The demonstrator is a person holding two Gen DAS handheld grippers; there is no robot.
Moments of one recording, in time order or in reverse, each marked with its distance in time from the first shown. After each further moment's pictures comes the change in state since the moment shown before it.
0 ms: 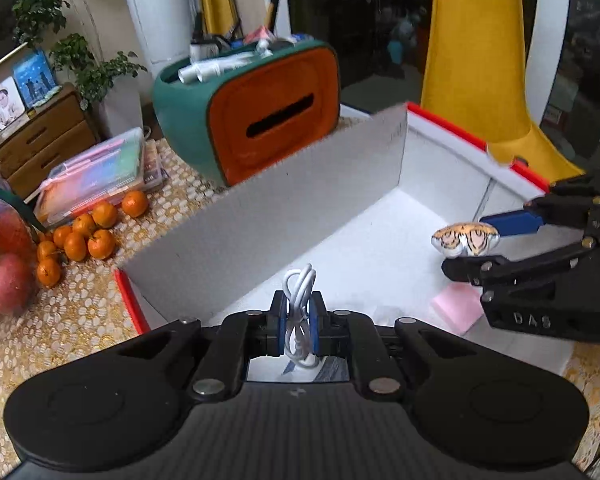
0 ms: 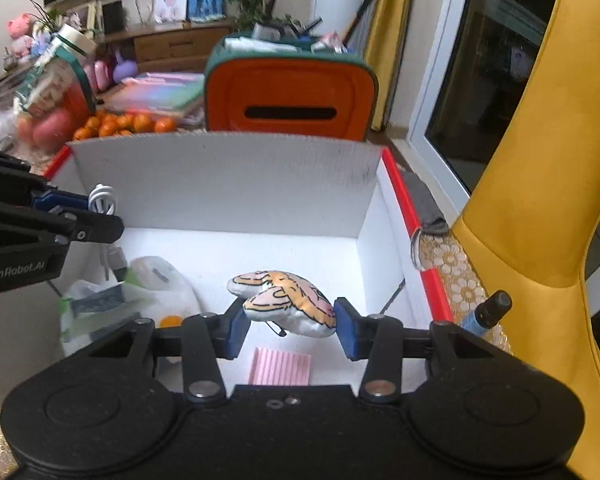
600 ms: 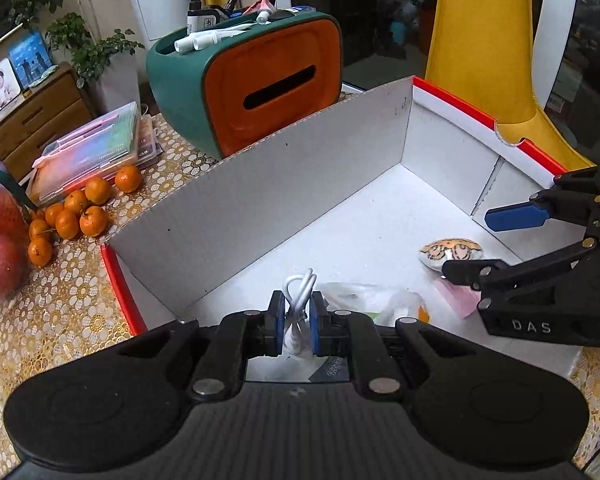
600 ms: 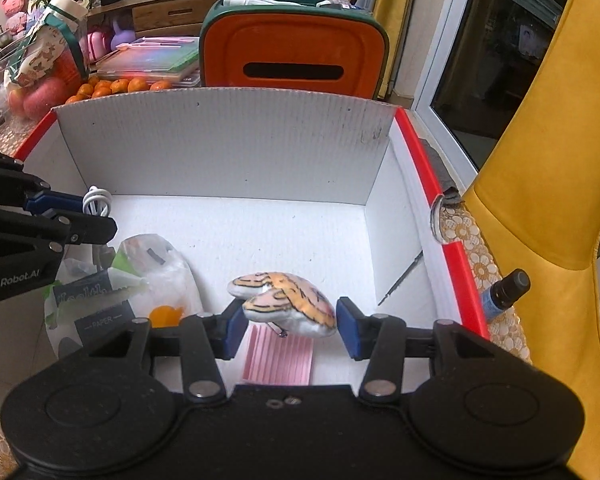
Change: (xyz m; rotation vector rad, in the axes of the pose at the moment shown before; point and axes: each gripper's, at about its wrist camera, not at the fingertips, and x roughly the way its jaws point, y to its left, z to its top) left arm 0.007 0.001 -0.003 -0.022 0.062 -0.010; right arm 0.014 0.000 -0.003 -0.013 0.079 0.005
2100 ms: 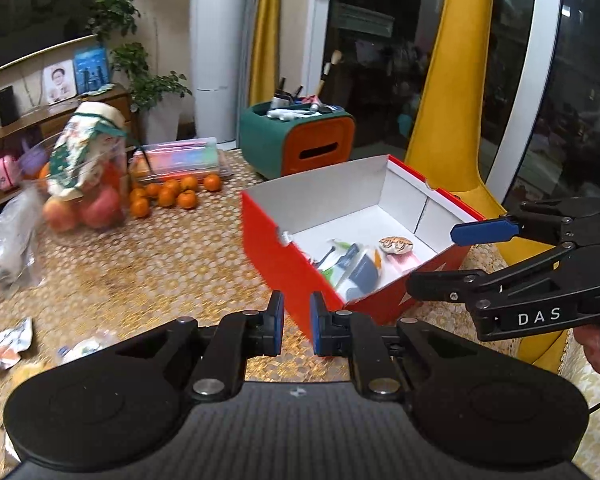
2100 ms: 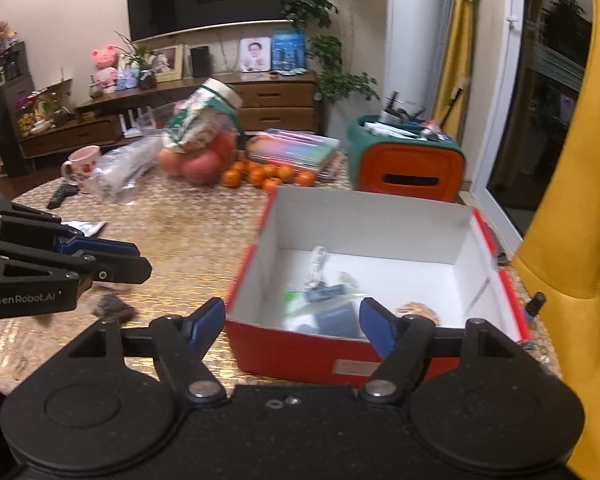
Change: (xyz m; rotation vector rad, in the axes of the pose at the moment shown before) left arm -0.213 0.048 -0.141 -0.182 -0.255 -0.038; right arm -0.168 0.108 -0.042 -0.065 -0.254 0.203
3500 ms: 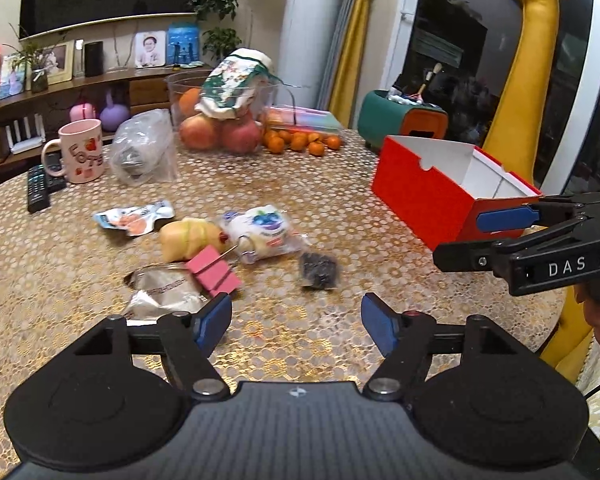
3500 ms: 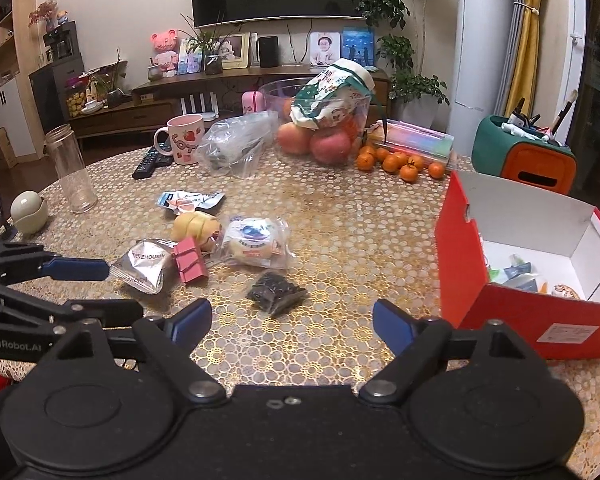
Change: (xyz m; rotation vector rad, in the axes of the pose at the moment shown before) left arm -0.101 0.139 -0.151 -0.168 -0.052 0.110; right arm 0.024 0.179 -0.035 -0.057 0.004 0.086
